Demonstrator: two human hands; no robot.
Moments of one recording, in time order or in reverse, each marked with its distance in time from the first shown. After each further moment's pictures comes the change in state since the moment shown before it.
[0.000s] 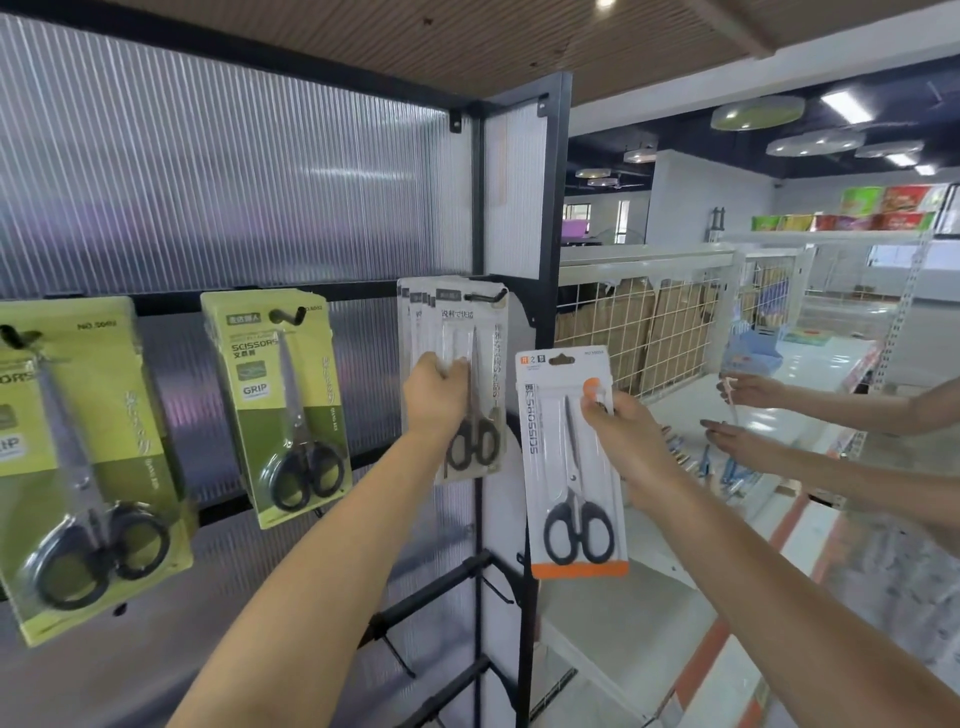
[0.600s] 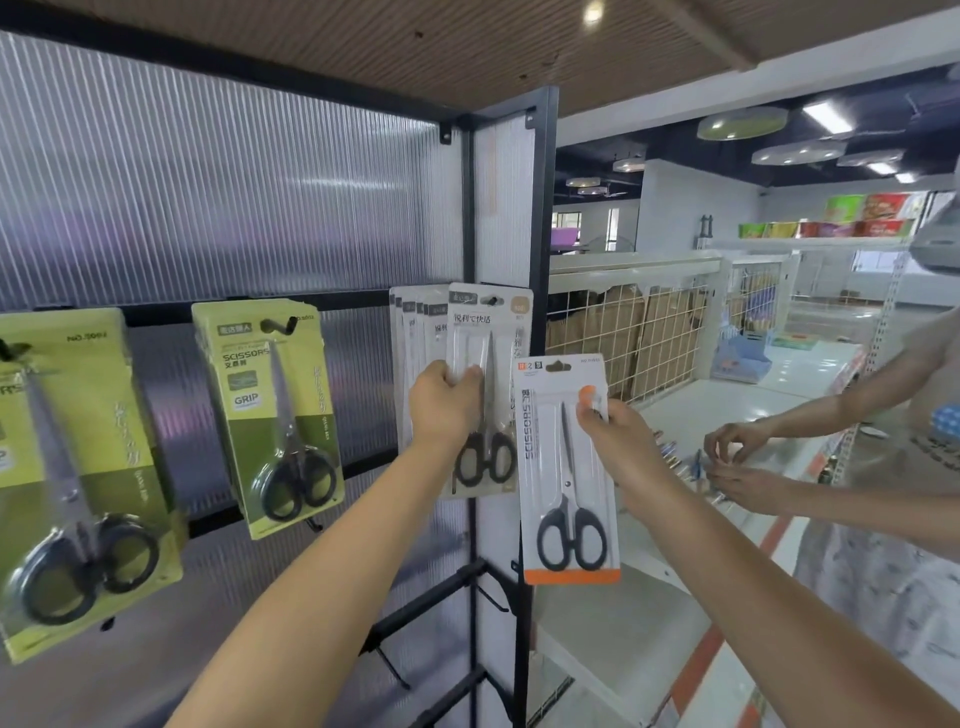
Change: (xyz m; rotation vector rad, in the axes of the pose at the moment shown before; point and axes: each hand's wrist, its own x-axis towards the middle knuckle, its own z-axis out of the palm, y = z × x) left_hand -0.020 0.013 0.003 -0.126 -0.056 0.029; right_hand 0.002 0.003 -0.002 0.008 0.020 0.018
